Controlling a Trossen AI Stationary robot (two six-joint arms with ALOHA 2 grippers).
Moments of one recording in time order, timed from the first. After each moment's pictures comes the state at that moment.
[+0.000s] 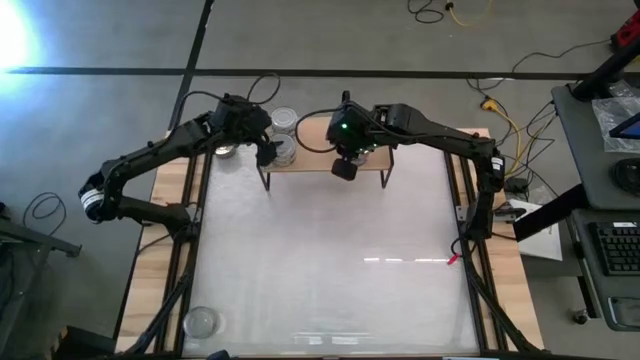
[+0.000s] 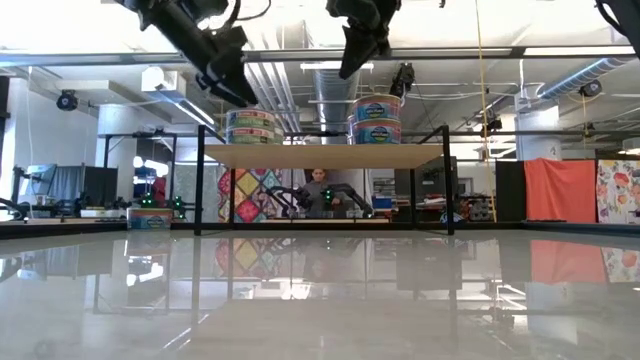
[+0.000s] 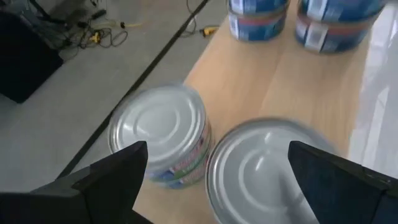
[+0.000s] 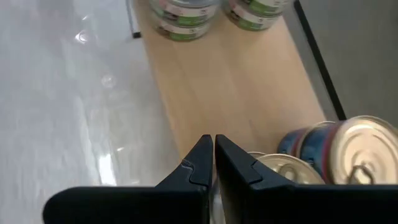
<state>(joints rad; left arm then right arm) 0.63 1.24 1.12 -0.47 -0.04 0.26 -0.27 1.87 2.05 -1.14 0.15 -0.09</state>
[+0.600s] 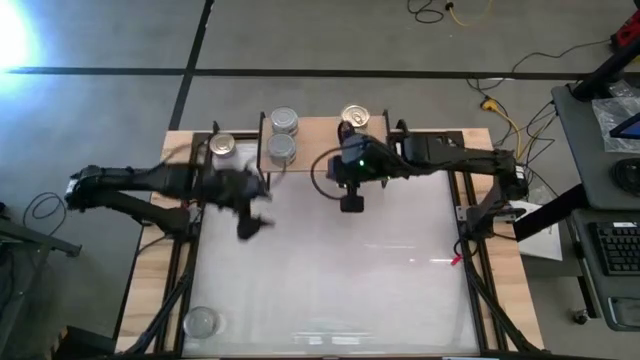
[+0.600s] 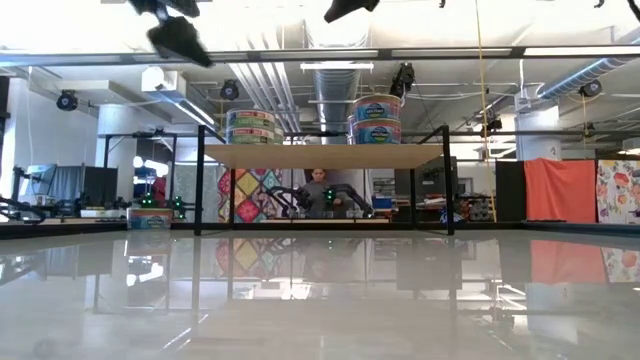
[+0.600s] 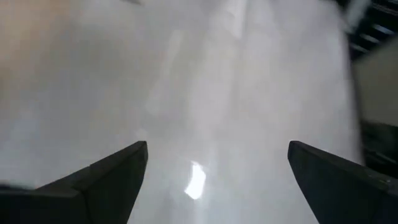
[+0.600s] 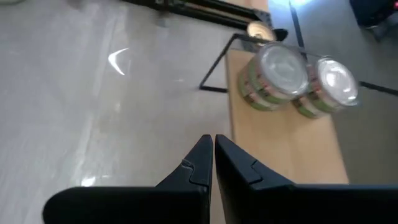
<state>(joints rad) -0.06 1.06 1.07 -0.78 -0.03 -0.33 -0.05 1.71 1.87 -0.92 0.16 -0.25</state>
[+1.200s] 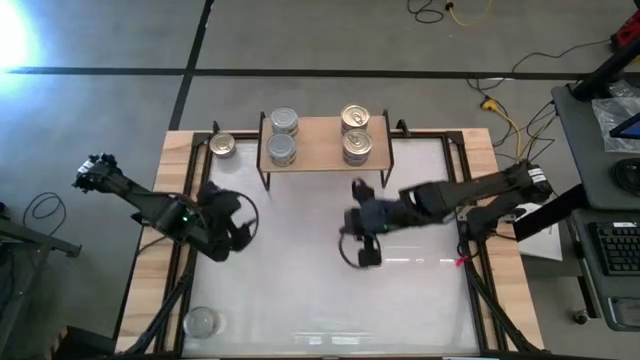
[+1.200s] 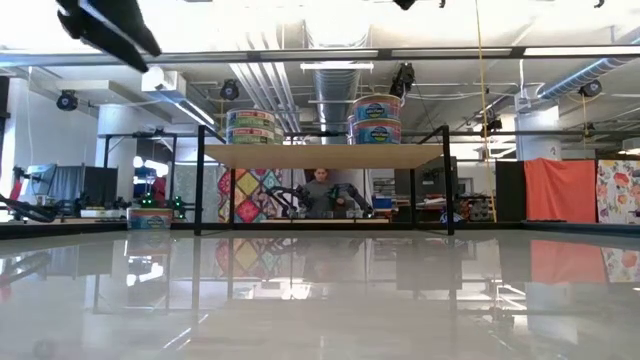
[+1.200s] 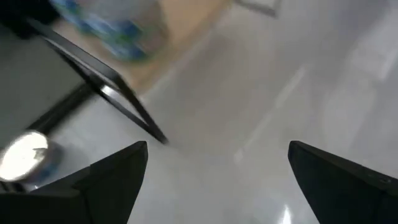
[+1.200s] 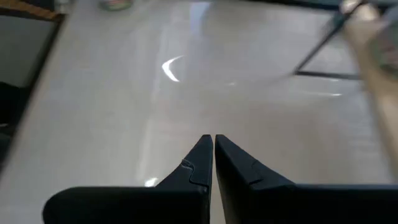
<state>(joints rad) -0.51 1.08 1.05 -1.19 -0.81 -1.01 0.24 1.56 1.50 -0.72 0.16 0.08</state>
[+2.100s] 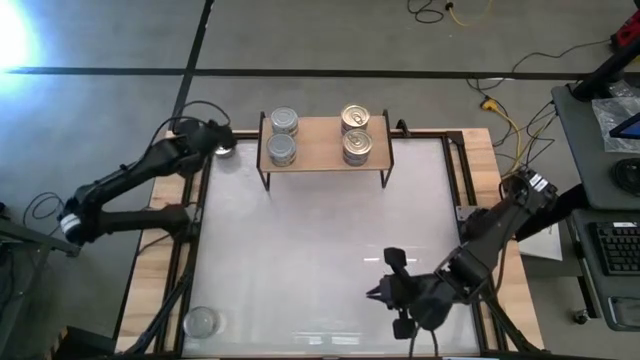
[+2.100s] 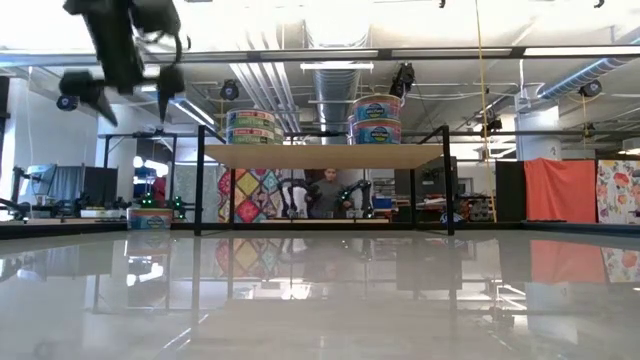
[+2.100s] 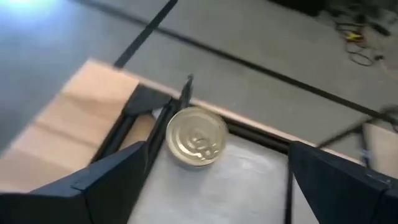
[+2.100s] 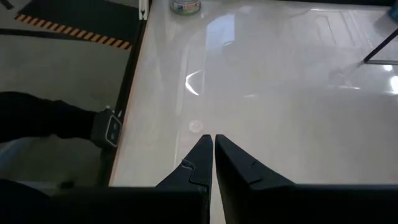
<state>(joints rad) 0.67 0.96 0.89 -0.91 -0.76 -1.08 0.73 1.58 1.45 -0.70 0.48 0.48</state>
